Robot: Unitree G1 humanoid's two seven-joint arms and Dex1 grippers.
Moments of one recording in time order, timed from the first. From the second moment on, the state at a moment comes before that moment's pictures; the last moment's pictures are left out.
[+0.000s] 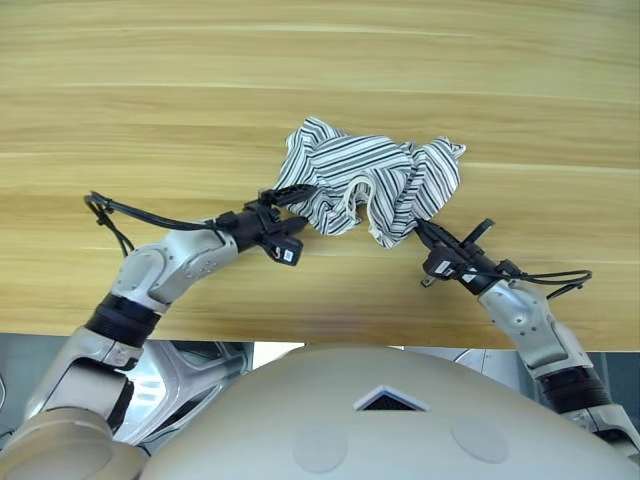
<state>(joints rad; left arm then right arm) -0.05 0.68 -0.50 0.03 0.83 -0.54 -0.29 0.36 -0.61 0.22 0.04 -0.44 -0.50 0.19</state>
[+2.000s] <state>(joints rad) 0.49 0.75 -0.26 -0.26 0.10 -0.64 -0.35 0.58 -0.89 0.04 -0.03 -0.01 -0.80 0.51</state>
